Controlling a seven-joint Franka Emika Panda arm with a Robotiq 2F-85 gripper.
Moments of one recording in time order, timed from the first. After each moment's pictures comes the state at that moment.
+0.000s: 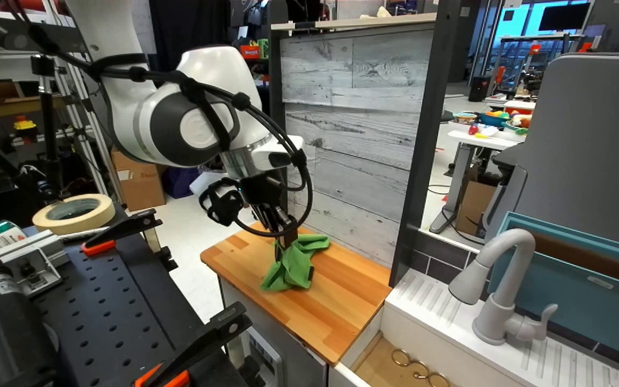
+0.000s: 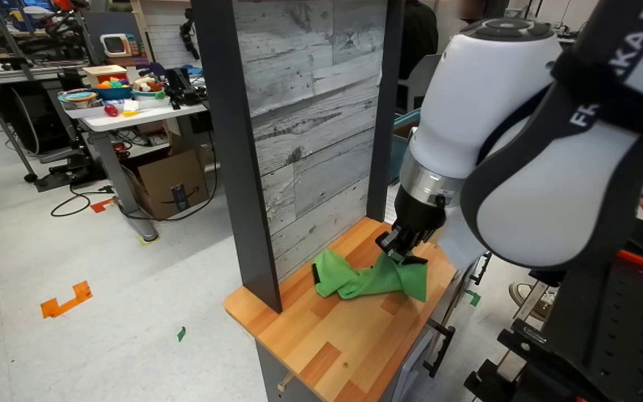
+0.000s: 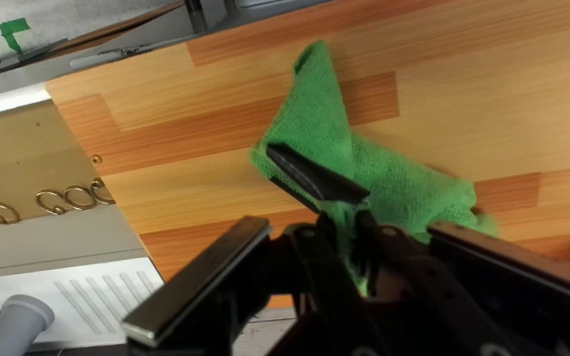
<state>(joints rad) 0.44 0.79 -0.26 -2.26 0.08 3.22 0.28</state>
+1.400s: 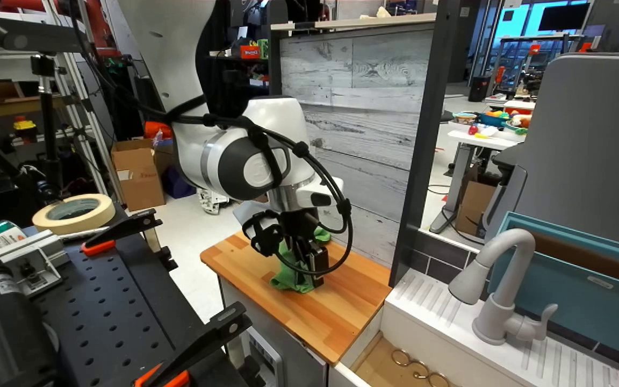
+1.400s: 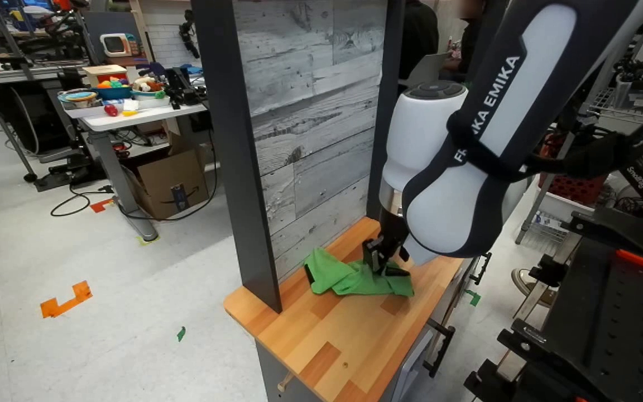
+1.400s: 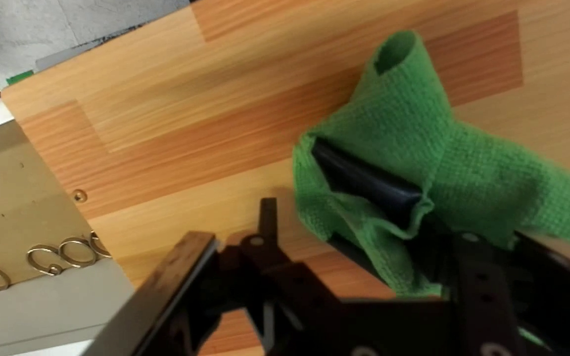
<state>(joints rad) 0.28 1.00 -0.20 -1.97 0.08 3.05 0.29</state>
